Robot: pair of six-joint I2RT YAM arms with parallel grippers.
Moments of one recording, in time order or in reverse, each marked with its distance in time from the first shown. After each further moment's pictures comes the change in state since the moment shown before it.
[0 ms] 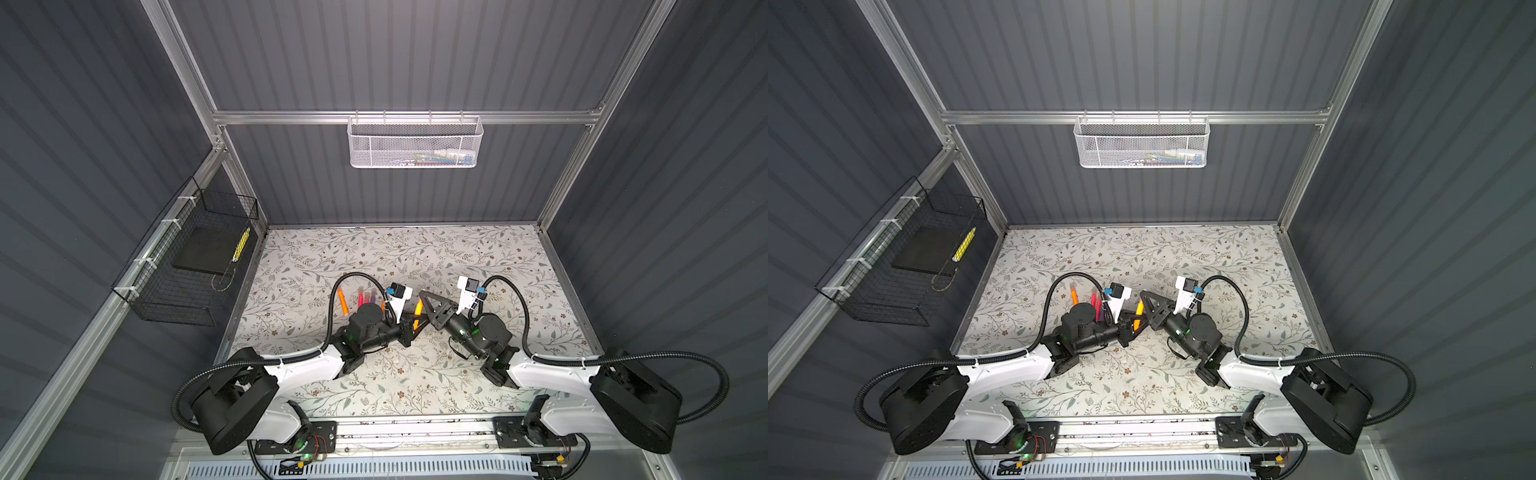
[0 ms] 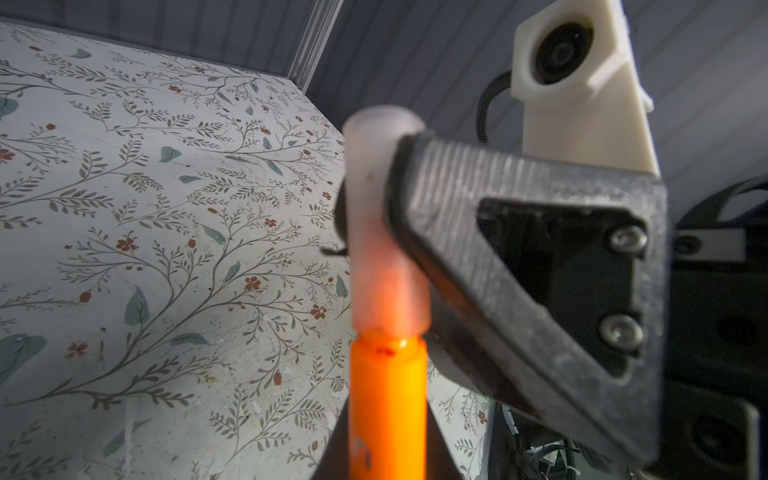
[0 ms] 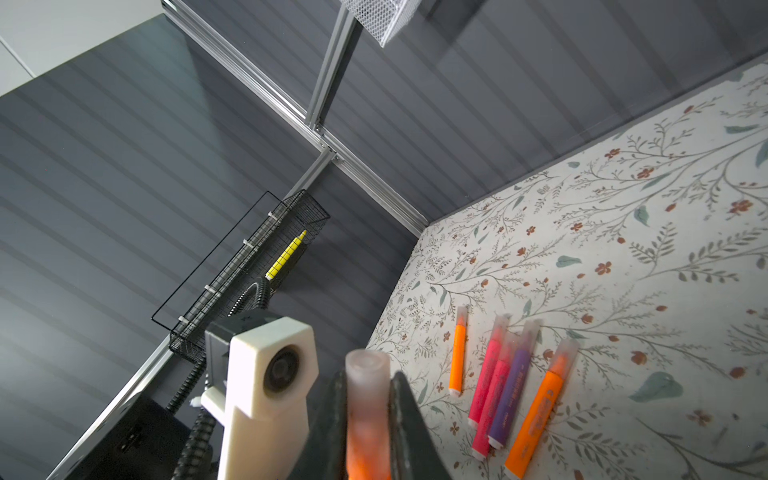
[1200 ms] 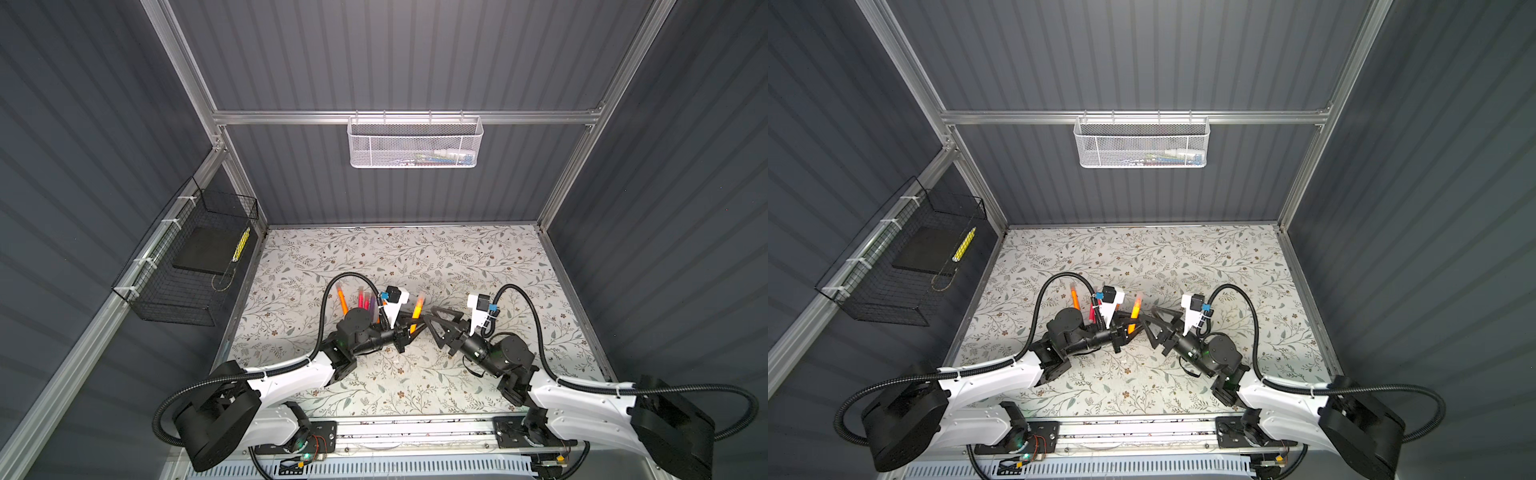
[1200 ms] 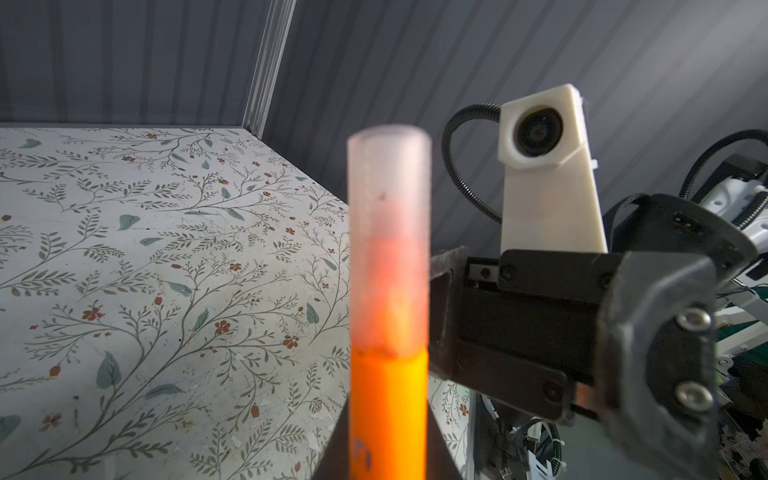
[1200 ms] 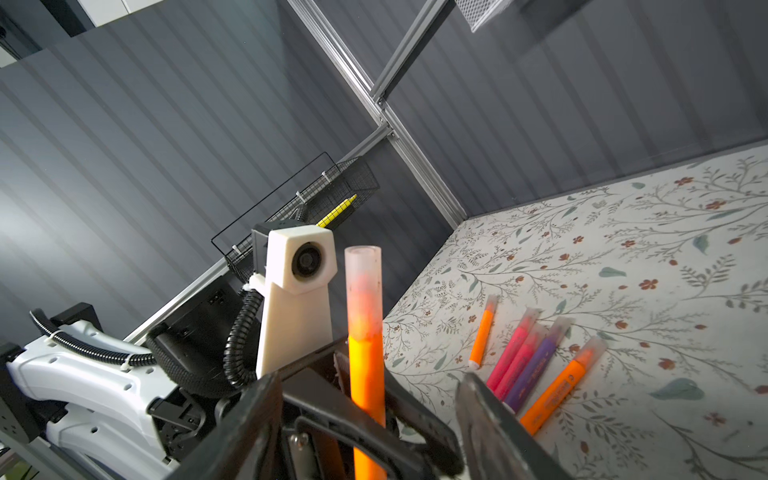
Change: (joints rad) left arm 0.003 -0.124 -0.063 0.021 0.082 0.129; right arm 0.054 -0.322 -0.164 -0.086 -0.061 -0.155
